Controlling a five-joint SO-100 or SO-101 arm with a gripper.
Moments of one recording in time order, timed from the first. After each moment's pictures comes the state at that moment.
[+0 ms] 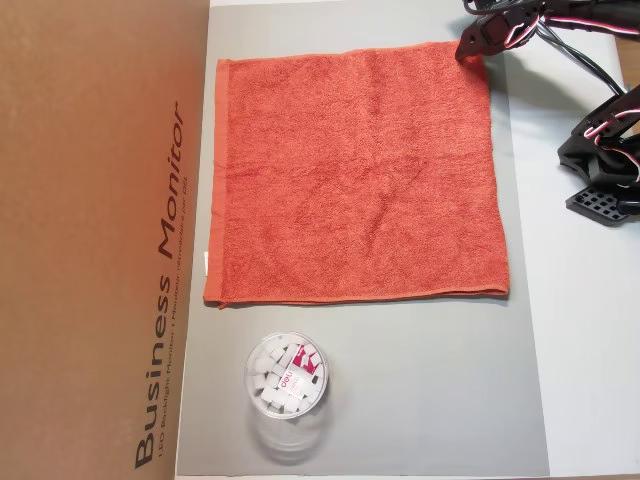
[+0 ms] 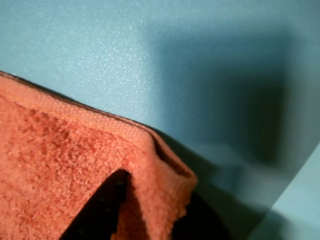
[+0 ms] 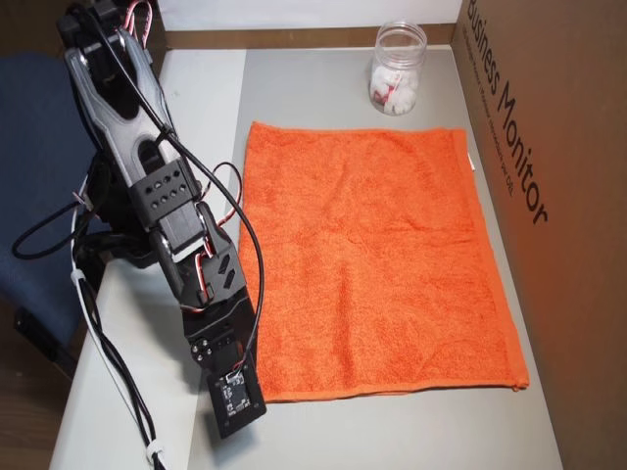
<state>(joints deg) 53.9 96.3 129.6 34.1 99.6</state>
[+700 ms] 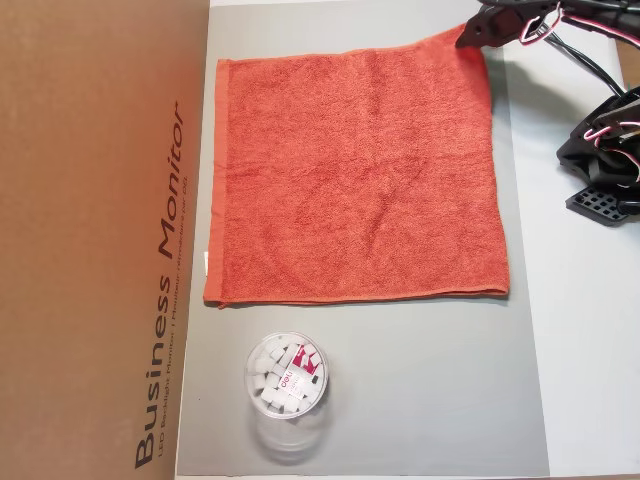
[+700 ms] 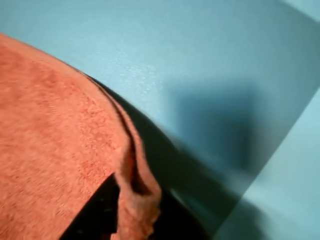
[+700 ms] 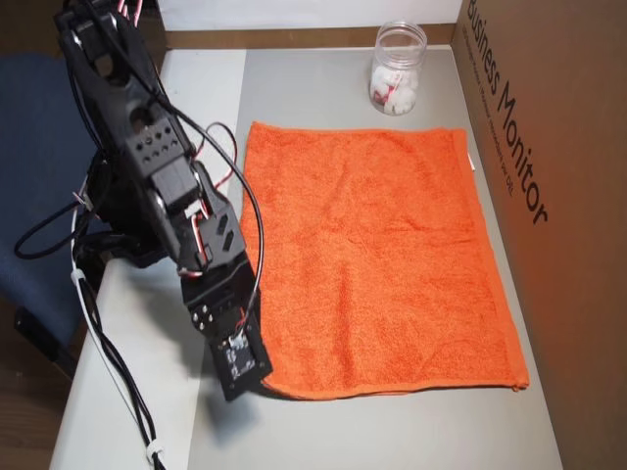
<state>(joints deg) 50.3 112.7 130.0 43.9 99.7</state>
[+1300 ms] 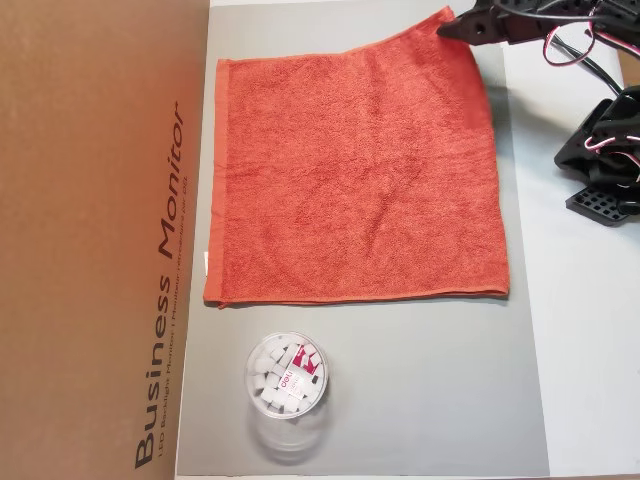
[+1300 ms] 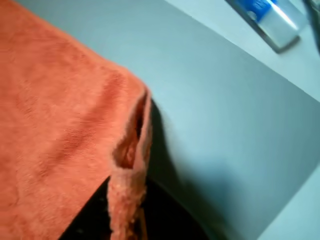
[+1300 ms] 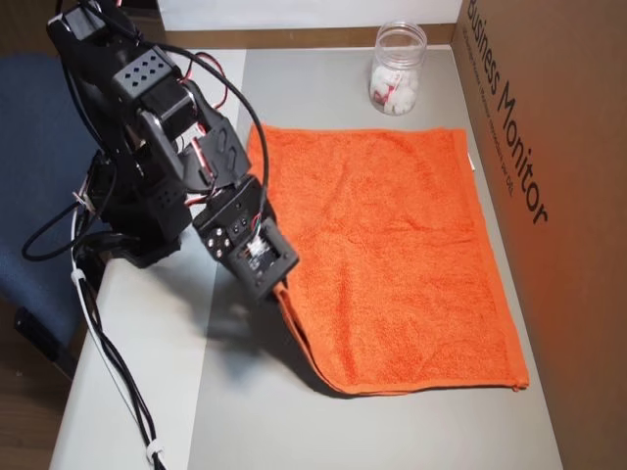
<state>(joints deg) 38.2 127.1 128.1 45.1 100.2</state>
